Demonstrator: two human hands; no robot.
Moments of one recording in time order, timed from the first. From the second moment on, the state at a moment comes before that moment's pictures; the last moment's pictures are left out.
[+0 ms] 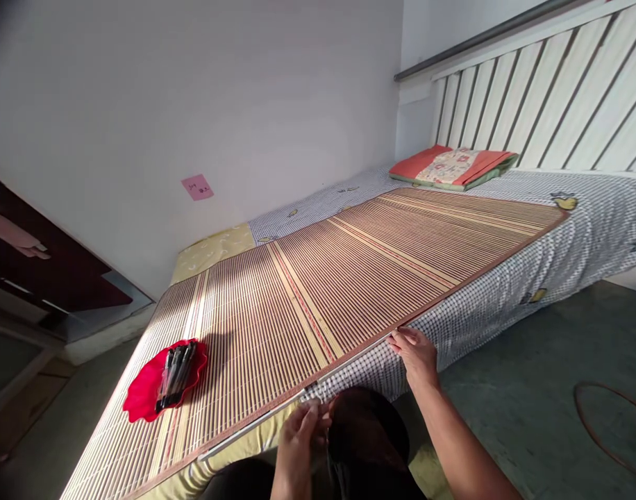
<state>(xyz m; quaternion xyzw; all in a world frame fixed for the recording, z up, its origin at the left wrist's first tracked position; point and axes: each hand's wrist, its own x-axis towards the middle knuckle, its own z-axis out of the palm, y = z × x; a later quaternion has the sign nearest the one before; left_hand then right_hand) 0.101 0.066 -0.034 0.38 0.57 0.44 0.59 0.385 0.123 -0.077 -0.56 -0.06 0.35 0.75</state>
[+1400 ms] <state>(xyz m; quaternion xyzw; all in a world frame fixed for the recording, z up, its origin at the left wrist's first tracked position) 0.035 0.286 -0.010 0.76 0.65 0.03 0.08 0.177 0.298 -0.036 -0.57 -0.78 0.12 0.22</state>
